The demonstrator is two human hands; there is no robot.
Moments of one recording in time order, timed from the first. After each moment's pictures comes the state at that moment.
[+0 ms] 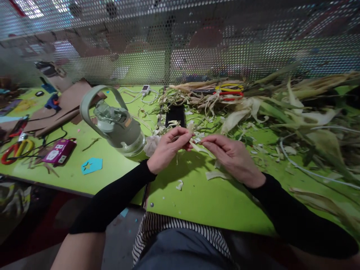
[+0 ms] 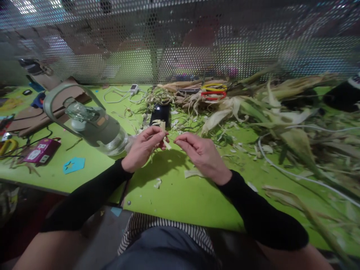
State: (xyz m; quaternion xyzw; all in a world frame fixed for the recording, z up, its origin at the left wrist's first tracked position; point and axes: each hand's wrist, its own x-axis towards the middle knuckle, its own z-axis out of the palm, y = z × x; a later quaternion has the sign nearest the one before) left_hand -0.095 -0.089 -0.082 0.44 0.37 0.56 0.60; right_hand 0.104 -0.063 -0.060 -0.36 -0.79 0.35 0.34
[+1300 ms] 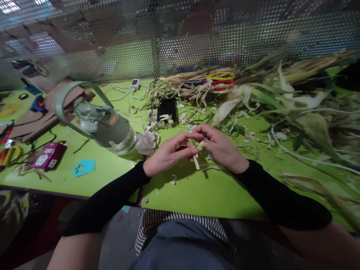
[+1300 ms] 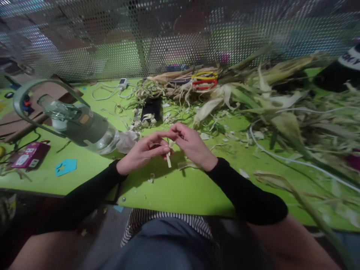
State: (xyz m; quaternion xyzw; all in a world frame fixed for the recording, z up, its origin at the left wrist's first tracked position) left_hand -0.088 -0.102 -0.089 0.57 0.30 0.42 0.64; right_hand 0.101 -0.054 -0.077 -0.39 -0.74 0.46 0.32
